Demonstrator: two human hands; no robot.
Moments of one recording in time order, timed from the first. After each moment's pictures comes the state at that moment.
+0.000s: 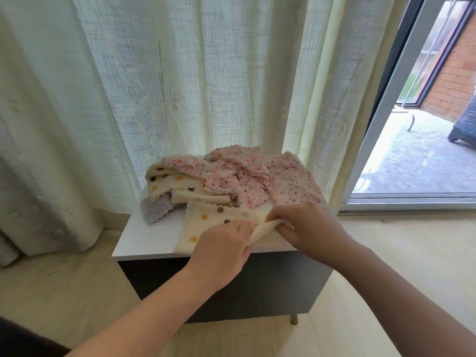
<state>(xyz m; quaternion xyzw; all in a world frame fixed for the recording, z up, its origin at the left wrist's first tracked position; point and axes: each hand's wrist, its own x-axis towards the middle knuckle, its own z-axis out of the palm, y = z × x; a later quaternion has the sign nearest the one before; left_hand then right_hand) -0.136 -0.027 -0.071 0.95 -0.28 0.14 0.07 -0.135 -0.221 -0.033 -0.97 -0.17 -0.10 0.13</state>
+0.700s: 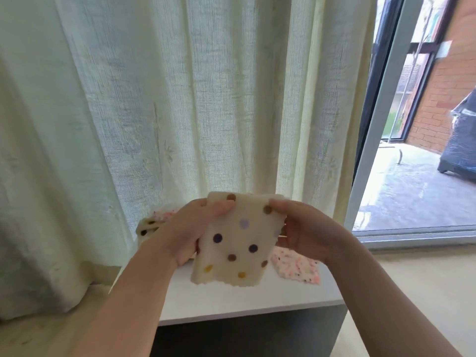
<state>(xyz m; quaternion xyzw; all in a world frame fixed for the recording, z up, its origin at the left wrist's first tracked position) -0.085 -0.017 0.053 0.70 -0.09 -0.15 0.69 -0.085 -0.232 0.028 -0.60 -0.08 0.15 0.78</state>
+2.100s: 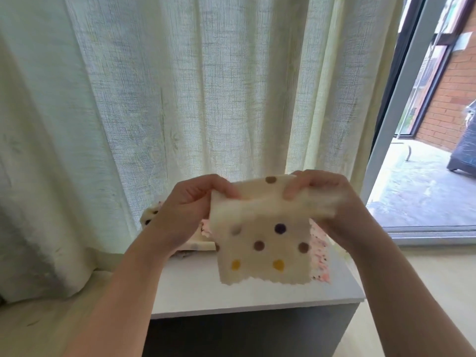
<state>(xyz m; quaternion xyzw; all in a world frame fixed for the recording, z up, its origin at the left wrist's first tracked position) -0.085 0.000 0.051 0.70 -0.27 0.03 0.66 -0.095 -0.229 0.048 -0.67 -0.28 -0.10 0.68</state>
